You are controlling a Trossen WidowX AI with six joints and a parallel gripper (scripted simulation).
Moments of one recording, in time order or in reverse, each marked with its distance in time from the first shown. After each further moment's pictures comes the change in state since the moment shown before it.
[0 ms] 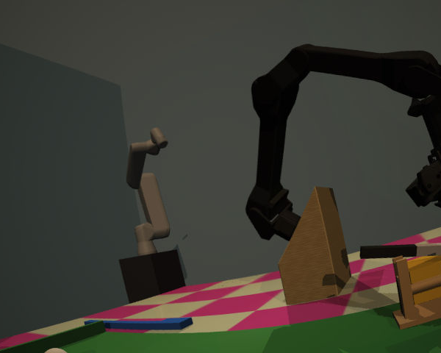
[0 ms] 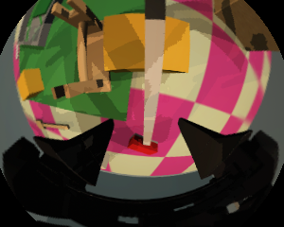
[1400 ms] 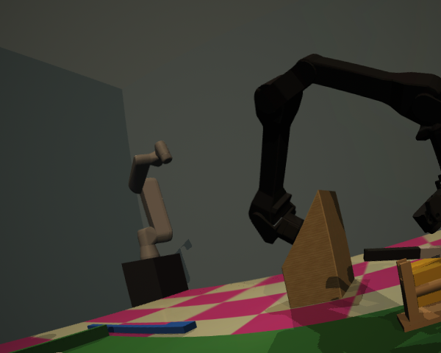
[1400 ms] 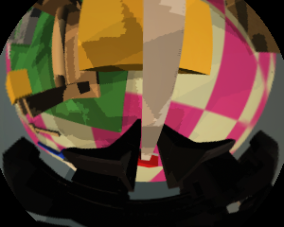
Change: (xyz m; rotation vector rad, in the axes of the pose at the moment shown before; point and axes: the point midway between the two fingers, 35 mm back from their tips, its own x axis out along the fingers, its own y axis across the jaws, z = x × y) arm 0.033 -0.002 0.003 -0.010 0.006 -0.006
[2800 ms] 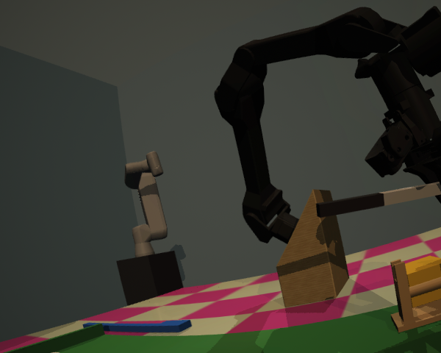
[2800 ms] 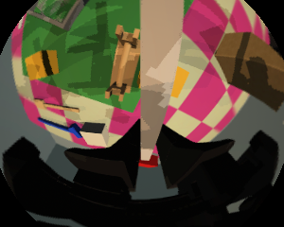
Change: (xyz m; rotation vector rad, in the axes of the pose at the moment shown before) arm -0.099 0.039 0.041 -0.237 0.143 -0.097
